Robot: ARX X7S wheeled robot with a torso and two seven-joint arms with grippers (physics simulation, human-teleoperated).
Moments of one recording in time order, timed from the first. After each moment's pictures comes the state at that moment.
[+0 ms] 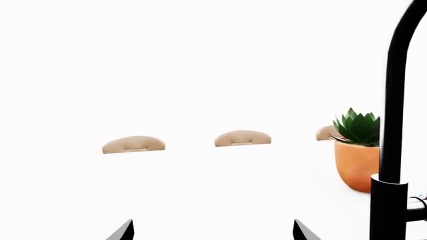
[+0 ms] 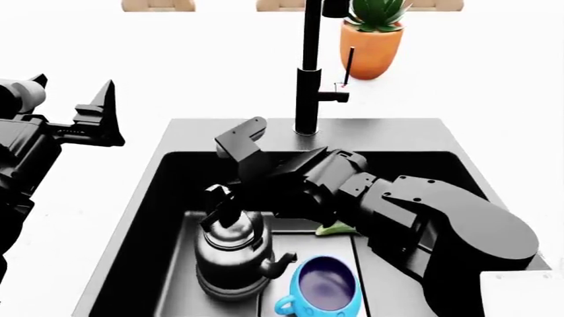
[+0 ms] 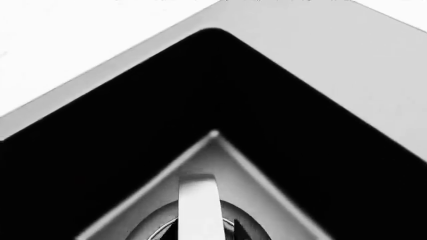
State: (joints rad) left arm -0.63 -0.50 -0.24 0.33 -0.50 -0.79 0.18; right arm 1.44 0.00 -1.59 0.73 1.51 0.54 -0.01
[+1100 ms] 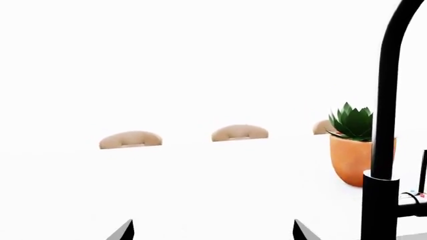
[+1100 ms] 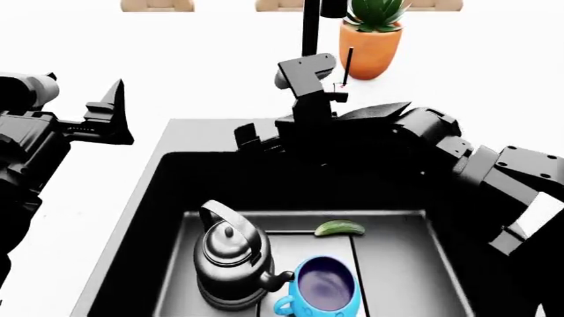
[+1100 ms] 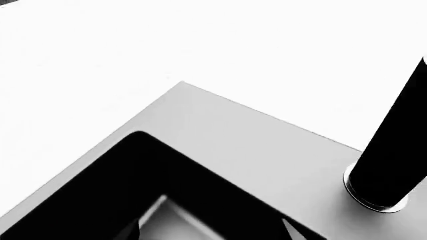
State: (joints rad) left arm -0.66 -0.51 -0.21 0.38 -0.53 -0.86 0.12; right arm 1.56 0.29 -1.43 0.47 1.65 0.52 0.20
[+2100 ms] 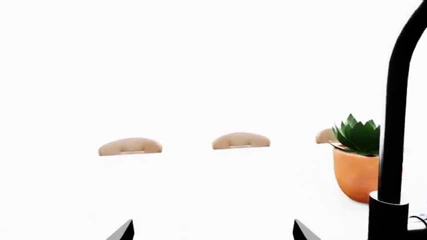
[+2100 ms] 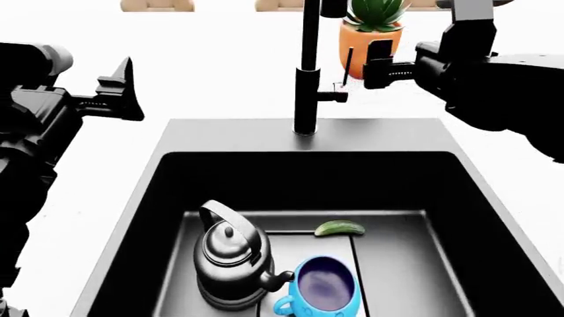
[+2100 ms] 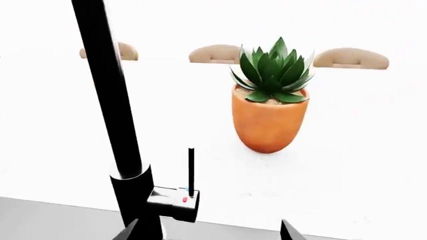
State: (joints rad) left arm -0.79 -0.47 -0.12 0.28 -0.50 -0.85 0.08; right arm 1.68 0.68 -1.32 0.36 1.61 0.47 0.42
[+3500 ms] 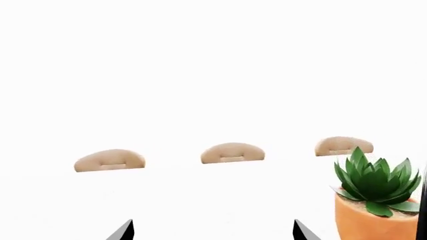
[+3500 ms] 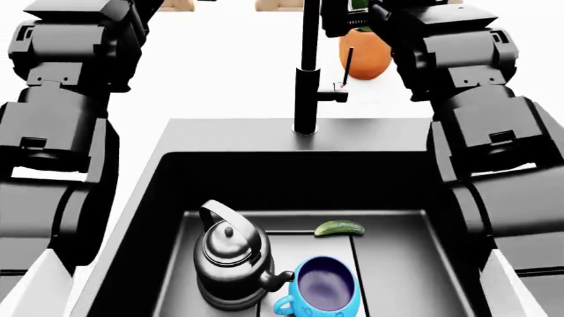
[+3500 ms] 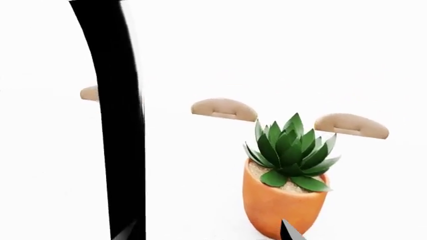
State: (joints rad) left arm -1.69 -0.09 0.21 -1.15 -0.22 -0.34 0.11; right arm 1.72 0.03 -0.31 1.31 0.23 0.38 -0.13
